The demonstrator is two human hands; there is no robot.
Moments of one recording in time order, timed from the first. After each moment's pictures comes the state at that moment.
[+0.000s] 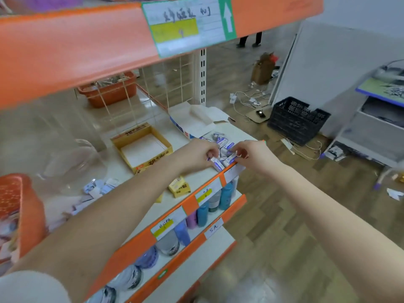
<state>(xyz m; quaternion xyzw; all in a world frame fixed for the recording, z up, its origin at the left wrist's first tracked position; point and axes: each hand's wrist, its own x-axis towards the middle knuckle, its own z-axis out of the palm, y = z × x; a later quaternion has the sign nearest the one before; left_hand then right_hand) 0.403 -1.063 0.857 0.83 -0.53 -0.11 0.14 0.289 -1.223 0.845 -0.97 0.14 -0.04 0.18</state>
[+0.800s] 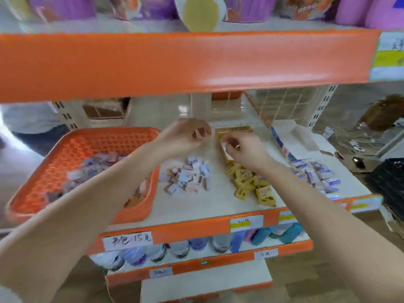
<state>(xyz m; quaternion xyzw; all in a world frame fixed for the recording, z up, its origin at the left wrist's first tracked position) 0.417 -0.823 0.919 0.93 -0.26 0.02 0.25 0.397 -1.020 0.887 -0.95 -0.16 -0.10 0.25</state>
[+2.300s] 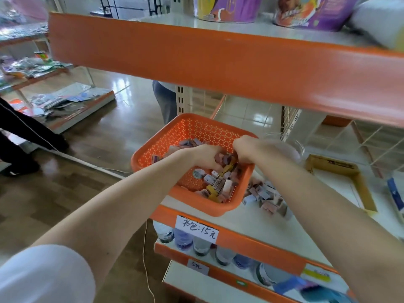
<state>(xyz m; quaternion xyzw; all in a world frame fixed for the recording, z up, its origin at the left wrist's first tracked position) 0.399 -0.676 0.862 0.96 -0.01 -0.17 0.22 0.459 -0.803 0.888 -0.92 -0.34 0.10 -0.18</state>
